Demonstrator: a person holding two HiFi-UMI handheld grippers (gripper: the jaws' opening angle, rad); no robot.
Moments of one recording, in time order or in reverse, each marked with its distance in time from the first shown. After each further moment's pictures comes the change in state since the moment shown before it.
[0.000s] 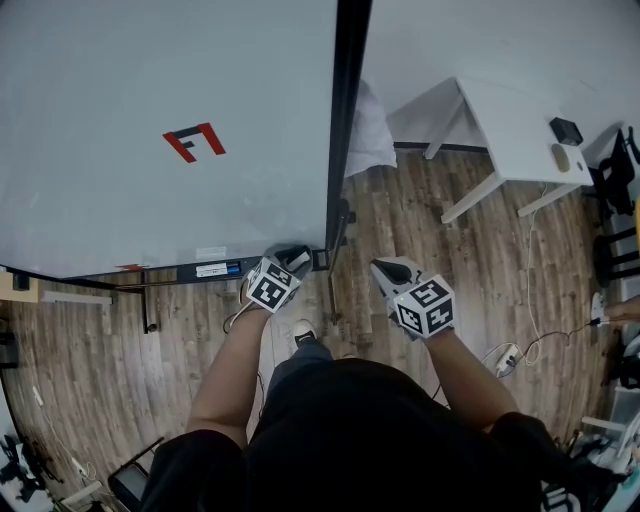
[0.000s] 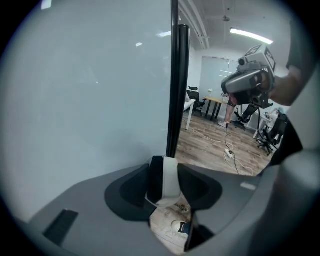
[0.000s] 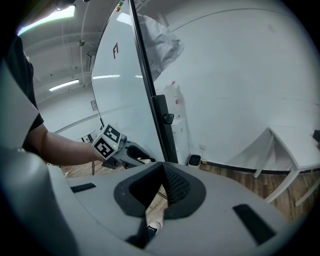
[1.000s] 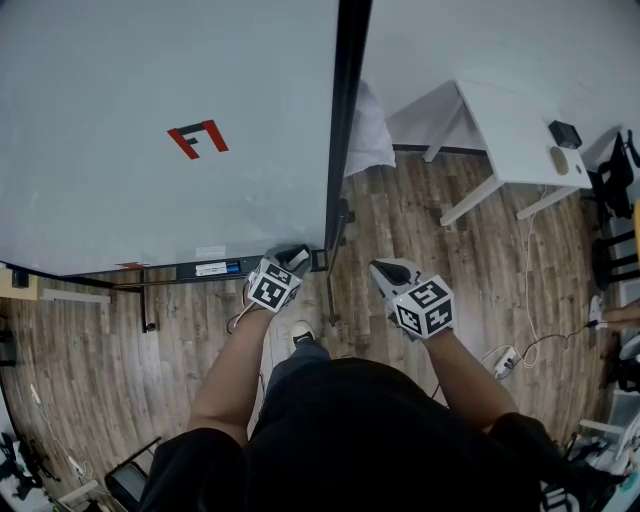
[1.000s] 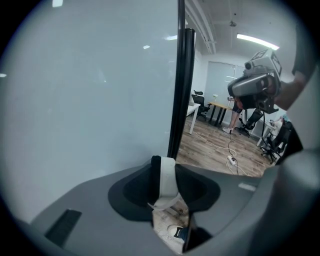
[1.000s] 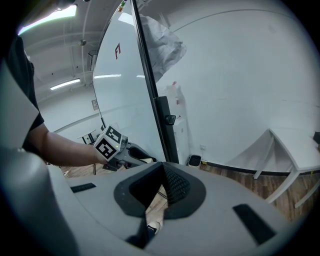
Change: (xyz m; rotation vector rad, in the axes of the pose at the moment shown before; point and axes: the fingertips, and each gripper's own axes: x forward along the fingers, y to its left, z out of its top) left arm -0.003 0.000 0.005 -0.059 -0.035 0.032; right arm -0.005 0.003 0.002 -0.011 0.000 0.005
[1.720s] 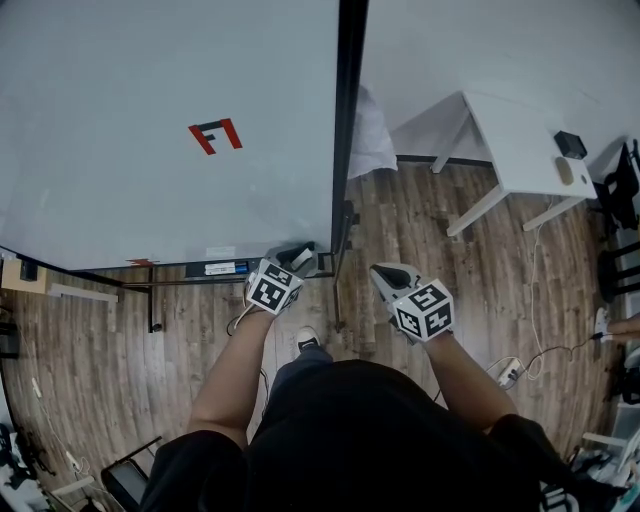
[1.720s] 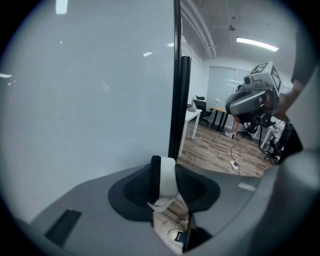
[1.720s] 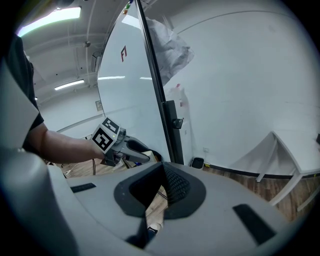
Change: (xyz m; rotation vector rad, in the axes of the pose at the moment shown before) left arm -0.040 -0.003 0.032 -0.005 -0.059 0.035; right arm -0.004 0.013 0.005 -0.021 -0.021 0.029
